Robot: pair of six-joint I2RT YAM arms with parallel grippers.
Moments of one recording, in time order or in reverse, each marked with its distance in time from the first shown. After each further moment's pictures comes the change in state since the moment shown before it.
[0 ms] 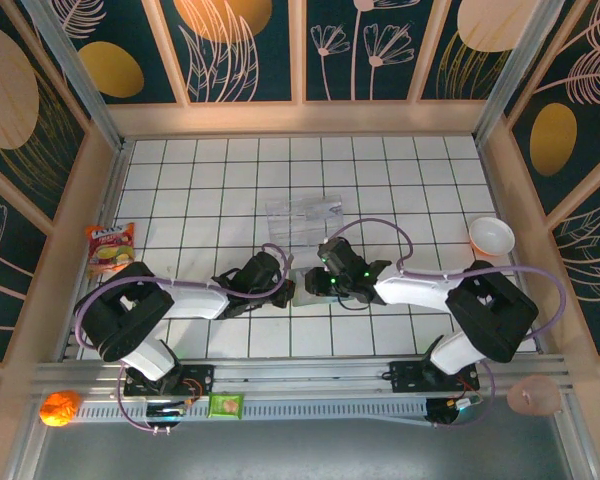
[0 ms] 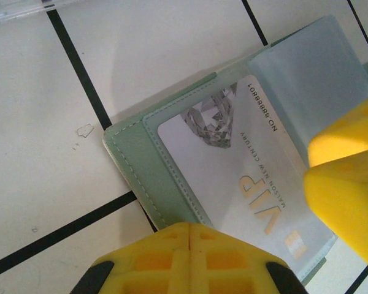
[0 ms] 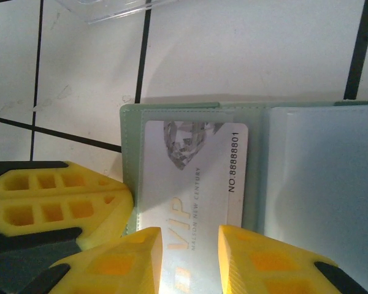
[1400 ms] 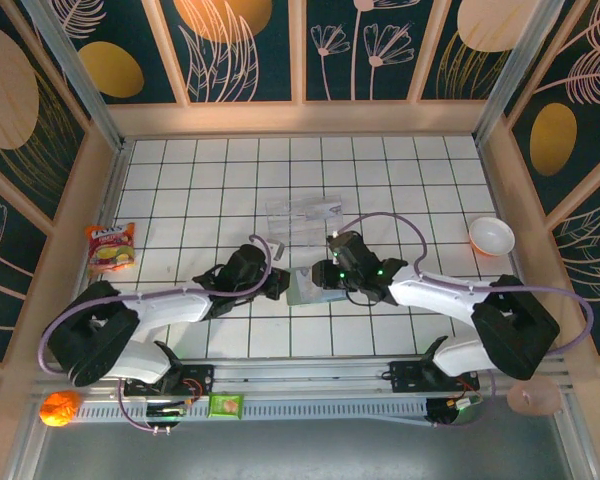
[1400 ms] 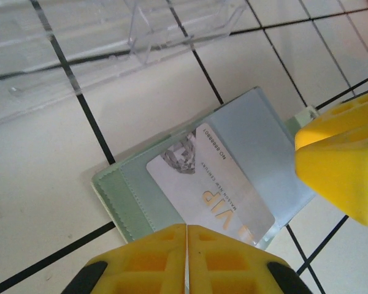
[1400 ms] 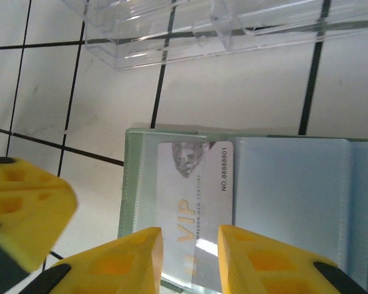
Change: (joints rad) left arm 0.047 -0.170 -0.015 -0.040 0.041 0.013; right arm -0.042 -0.126 -0.009 -0.047 0.008 -0.062
